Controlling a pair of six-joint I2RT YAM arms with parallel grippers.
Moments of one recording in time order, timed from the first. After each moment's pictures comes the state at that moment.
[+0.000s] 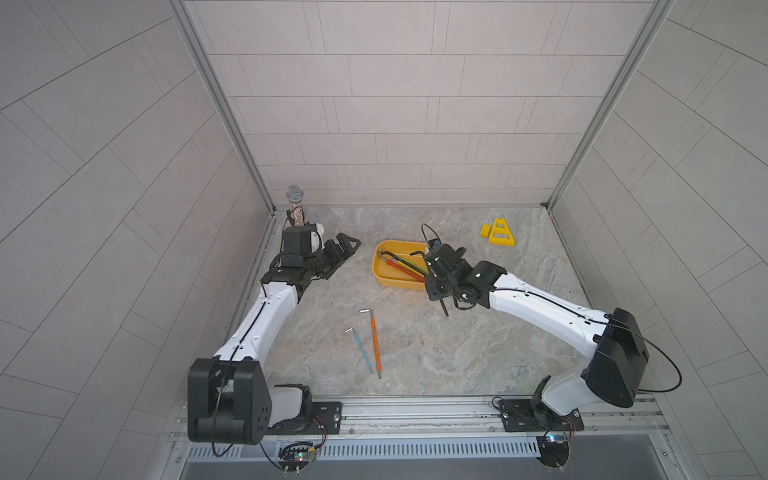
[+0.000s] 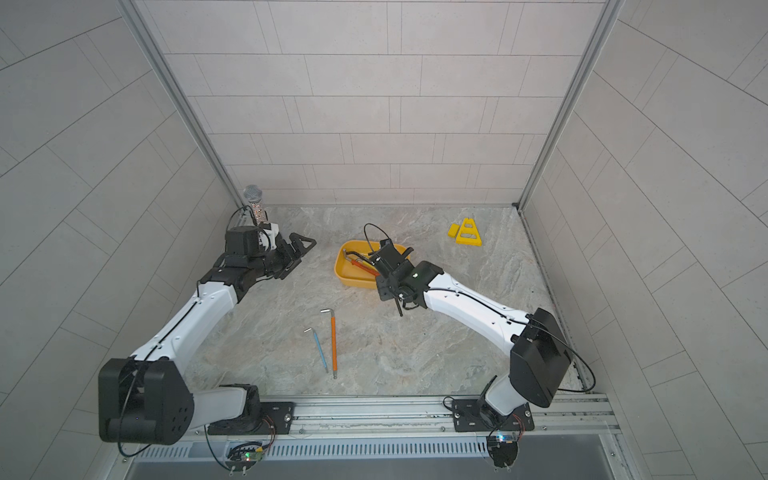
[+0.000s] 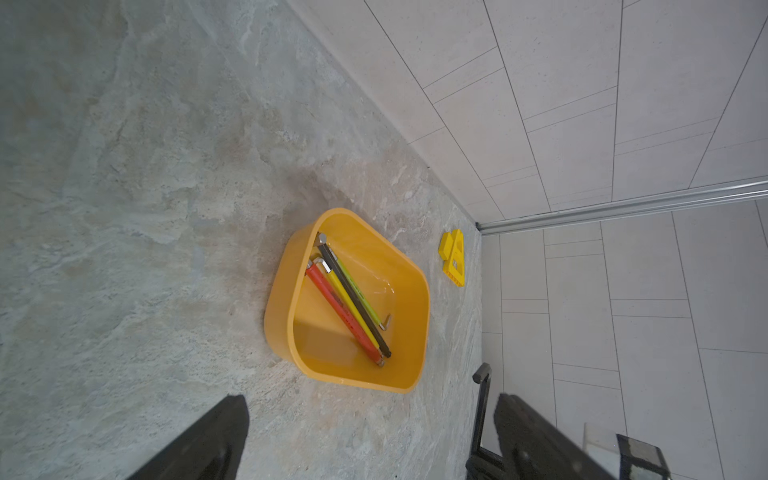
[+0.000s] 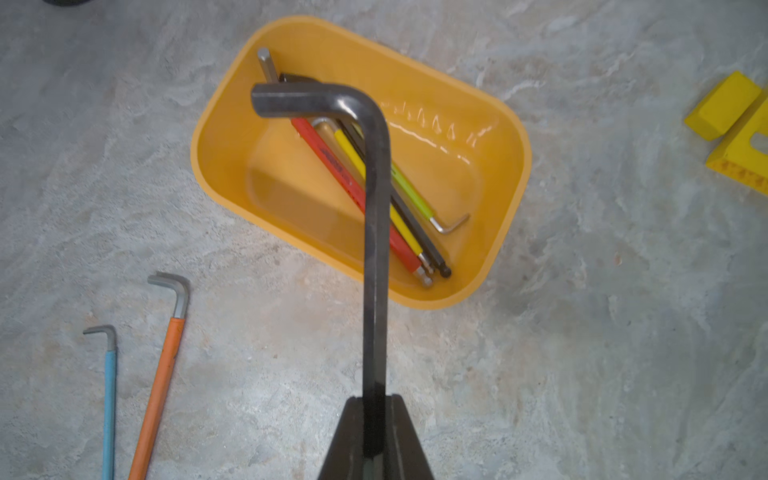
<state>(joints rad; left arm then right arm) -0.04 1.32 0.96 -0.25 0.54 -0.78 0.74 1.54 1.29 -0.69 0.24 0.39</state>
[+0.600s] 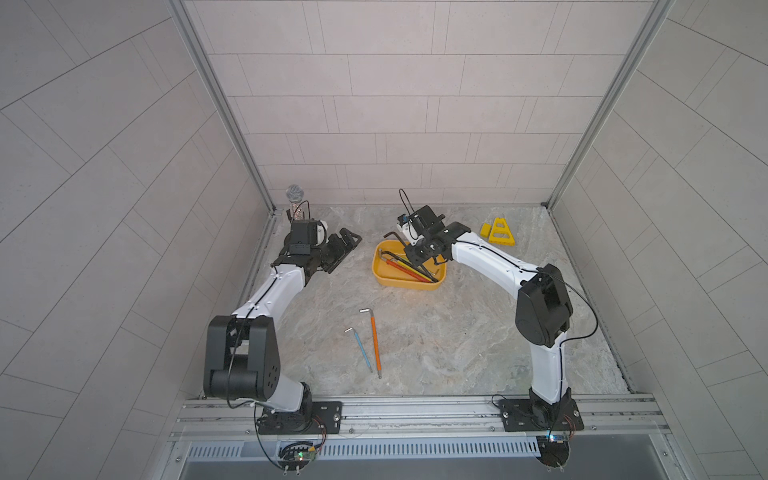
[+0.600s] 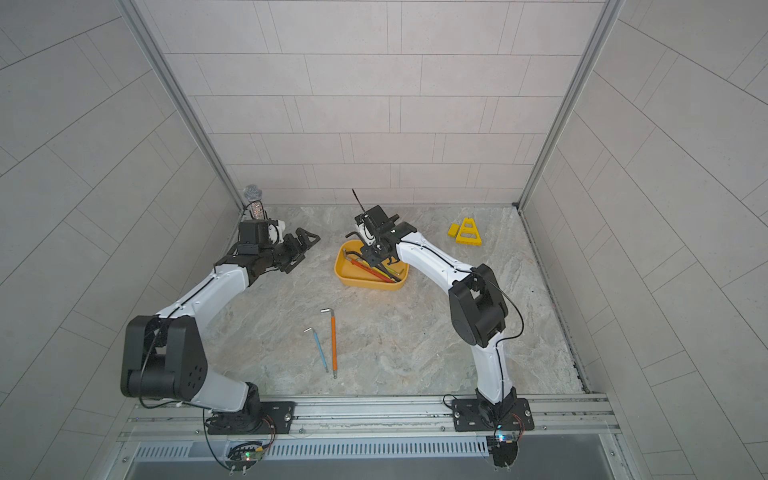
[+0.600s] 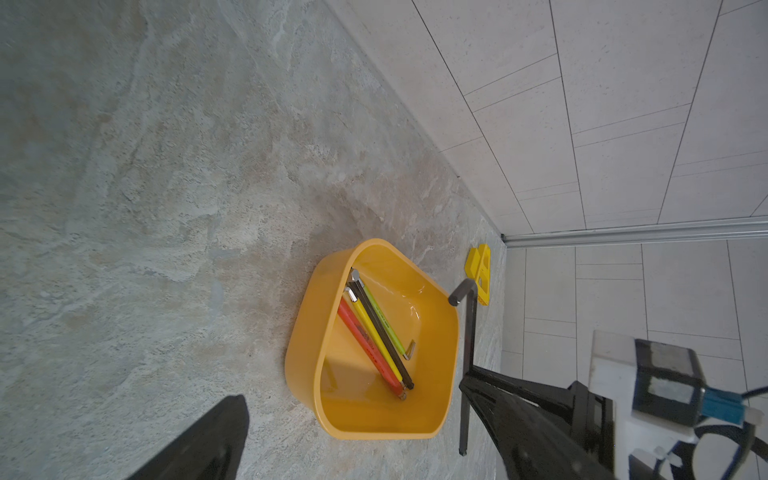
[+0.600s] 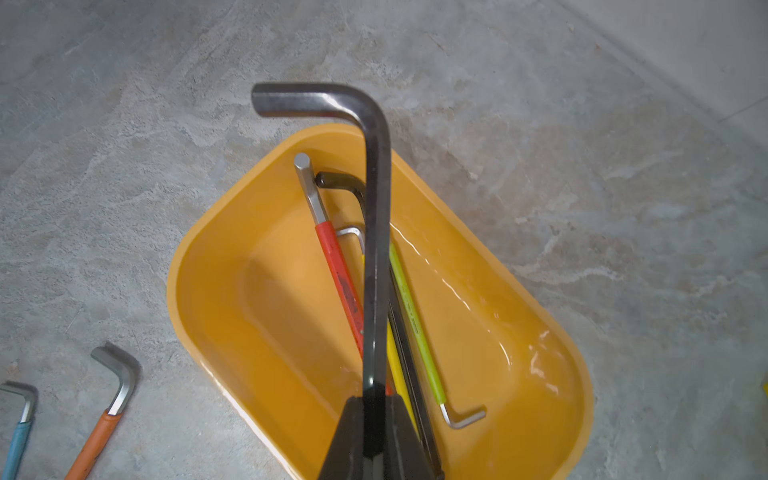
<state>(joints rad) -0.04 1.49 1.02 -0.20 0.52 -0.78 0.59 2.04 1.81 -0.72 0.02 -0.04</state>
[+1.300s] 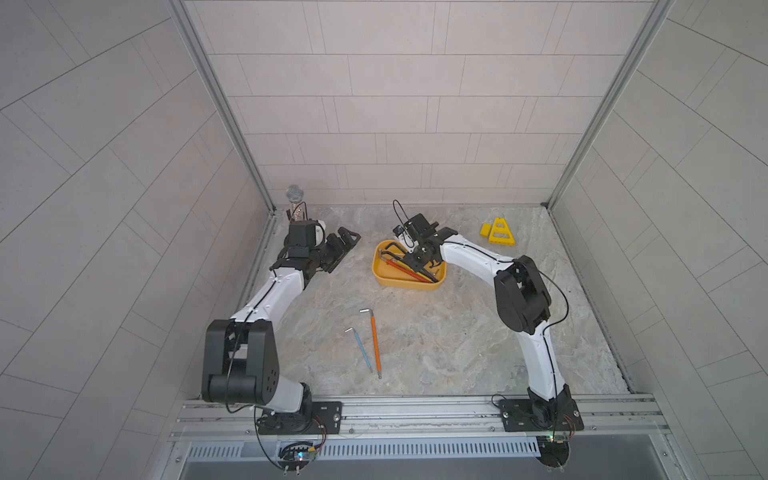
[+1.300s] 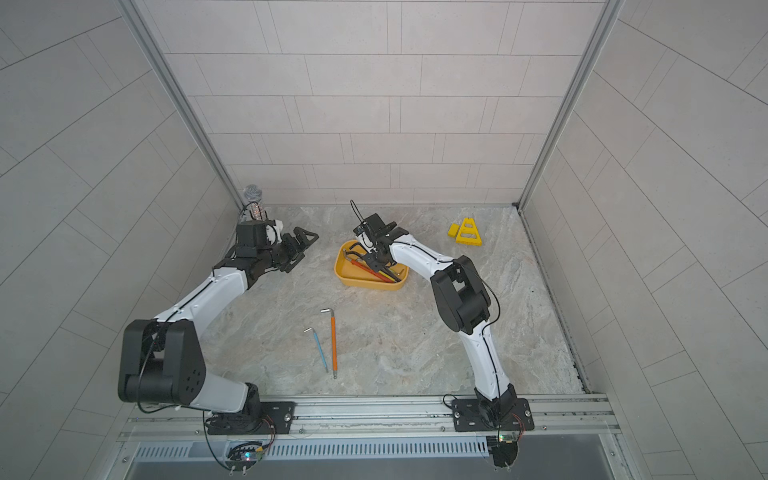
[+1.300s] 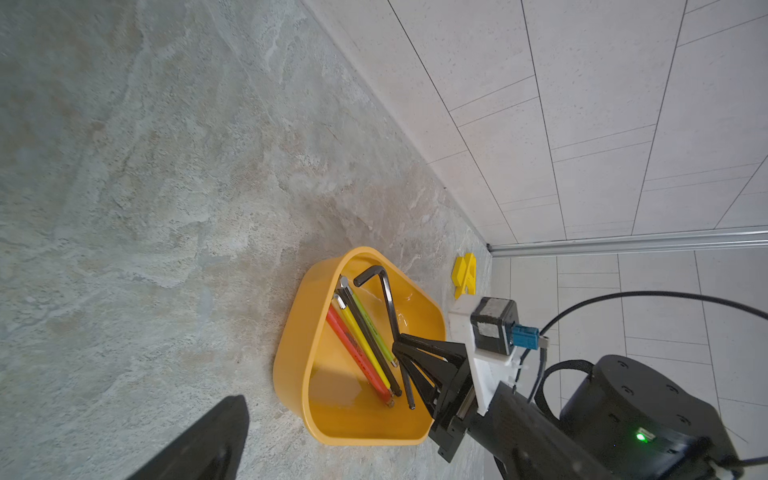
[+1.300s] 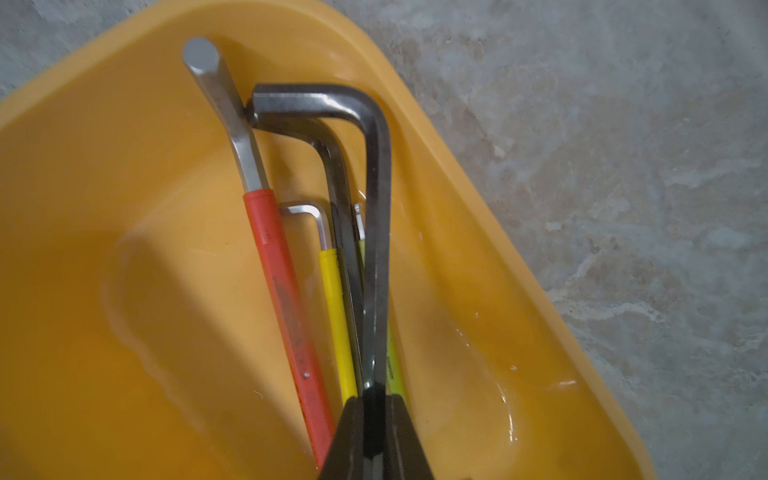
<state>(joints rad) -0.03 1.47 0.99 -0.13 0.53 -0.82 0.57 2.18 1.81 -0.66 0.06 -0.18</state>
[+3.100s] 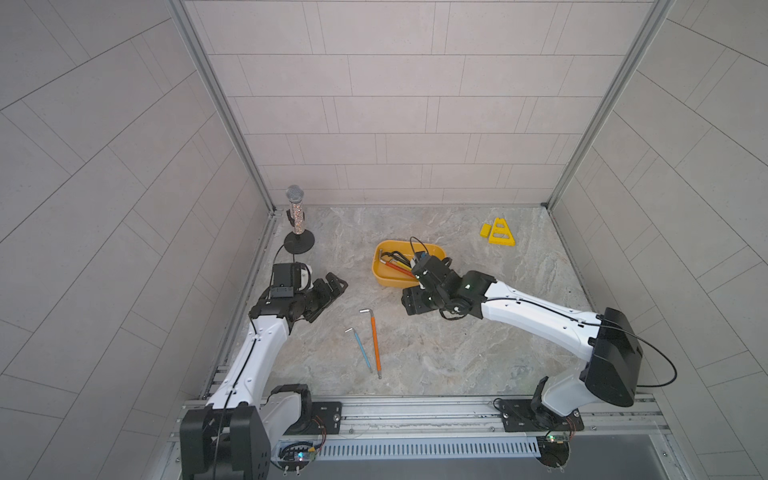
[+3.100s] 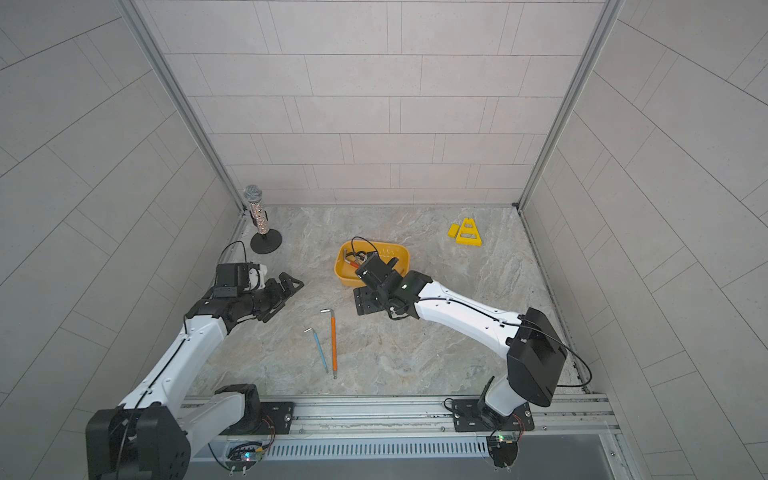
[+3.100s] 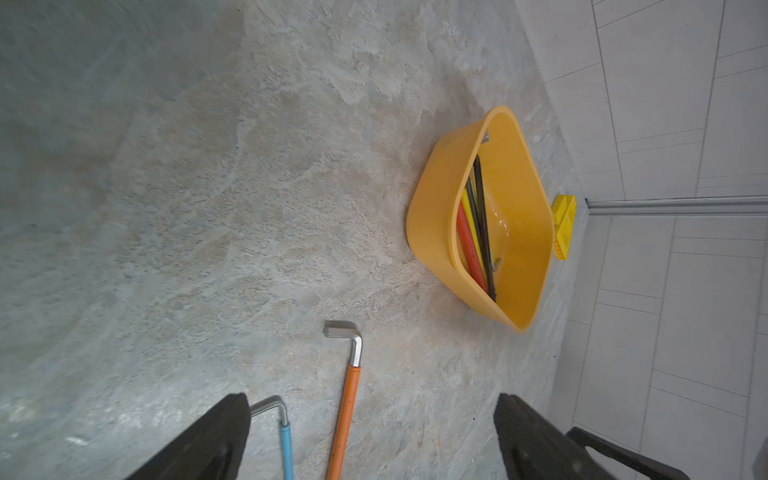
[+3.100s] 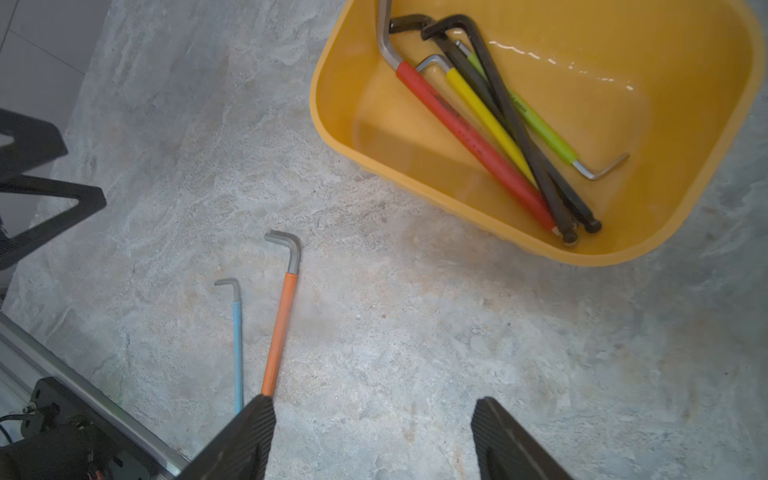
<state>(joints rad) 0.05 1.04 0.70 -0.57 0.45 -0.66 0.92 1.56 1.25 -0.65 0.12 0.63</state>
